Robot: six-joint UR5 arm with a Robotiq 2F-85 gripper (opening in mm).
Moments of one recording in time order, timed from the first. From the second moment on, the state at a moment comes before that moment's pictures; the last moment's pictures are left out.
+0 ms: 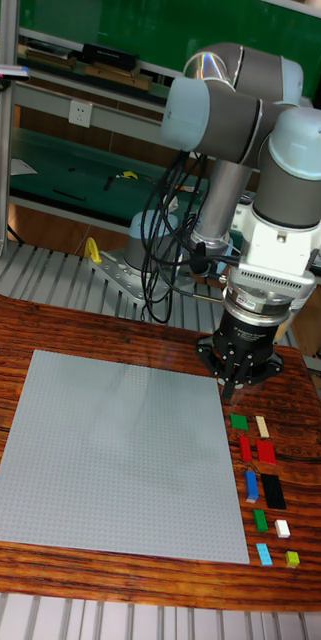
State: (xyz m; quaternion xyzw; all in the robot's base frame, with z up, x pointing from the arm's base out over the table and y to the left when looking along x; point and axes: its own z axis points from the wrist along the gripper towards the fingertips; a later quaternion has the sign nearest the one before) arm 0.576 0.126 0.158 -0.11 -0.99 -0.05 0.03
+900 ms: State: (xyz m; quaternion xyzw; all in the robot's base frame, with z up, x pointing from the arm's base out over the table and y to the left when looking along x) arm 0.581 0.126 0.152 -0.07 -1.00 -0.04 0.02
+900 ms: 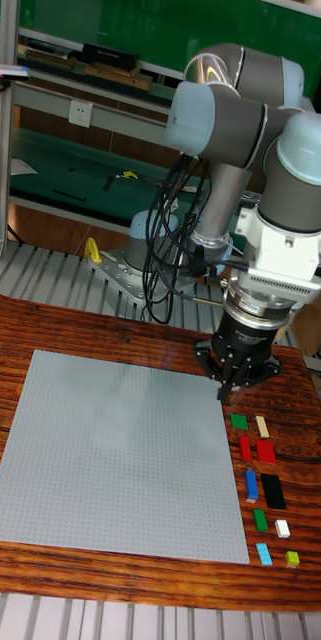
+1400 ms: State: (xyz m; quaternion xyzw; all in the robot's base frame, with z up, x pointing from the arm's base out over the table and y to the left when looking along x) arm 0.587 0.144 0.133 -0.05 -1.00 -0.03 0.02
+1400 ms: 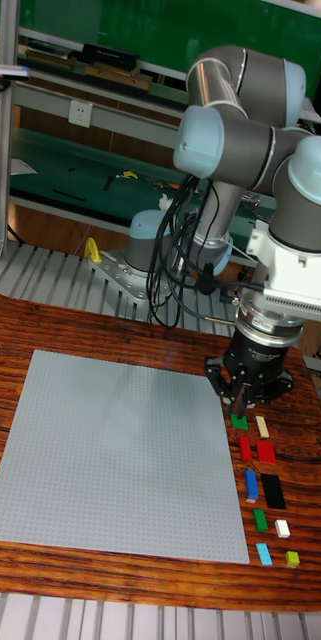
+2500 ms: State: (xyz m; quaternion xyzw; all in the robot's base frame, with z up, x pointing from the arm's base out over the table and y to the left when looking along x) arm 0.586 0.179 0.115 -0.02 -1.00 -0.04 0.02
